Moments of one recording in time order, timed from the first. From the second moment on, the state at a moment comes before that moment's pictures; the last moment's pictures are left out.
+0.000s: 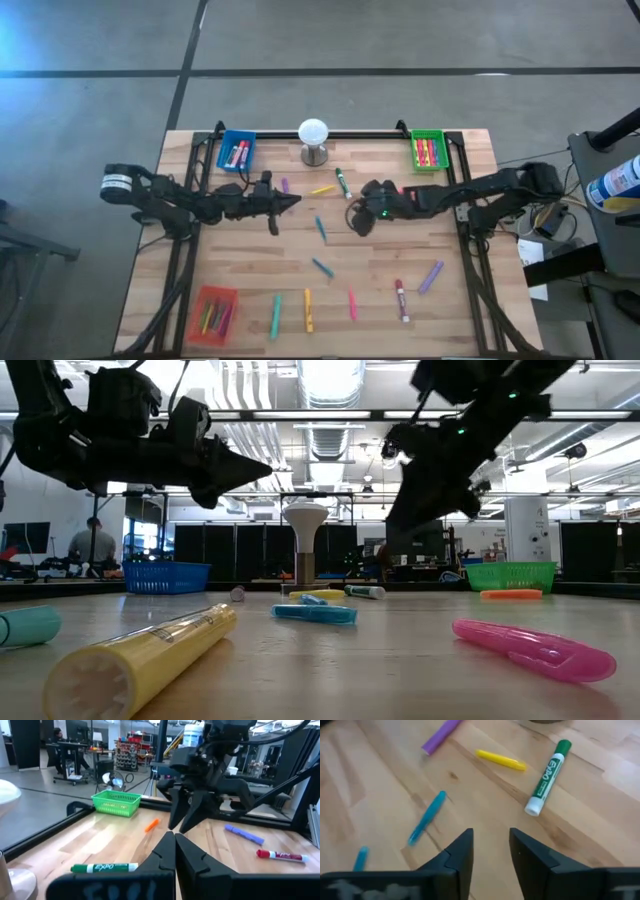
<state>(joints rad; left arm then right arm) 0.11 1.41 0.25 1.22 -0.07 -0.10 0.01 1.44 0.78 -0.16 0.33 0.68</state>
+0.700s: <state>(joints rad) 0.11 1.41 0.24 1.16 -0.08 -0.11 0.07 1.97 1.27 -0.32 0.18 0.77</state>
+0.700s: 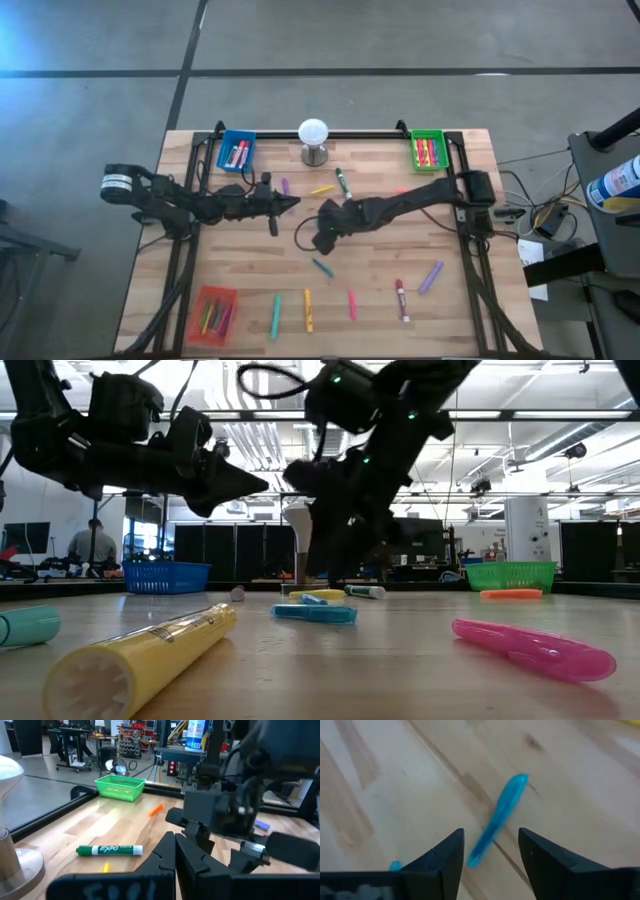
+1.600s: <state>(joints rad) 0.20 1.40 0.22 1.18 -0.05 -0.32 0.07 1.95 1.24 -0.38 0.19 0.70</state>
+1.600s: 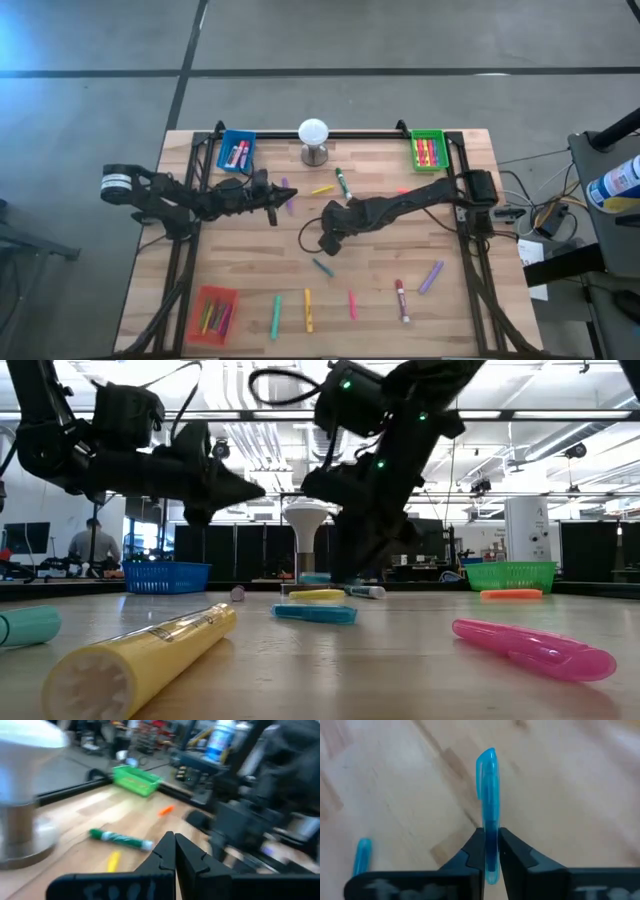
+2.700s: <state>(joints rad) 0.06 1.40 0.36 1.35 0.14 -0.32 0.07 1.64 0.82 0.78 0.13 0.33</state>
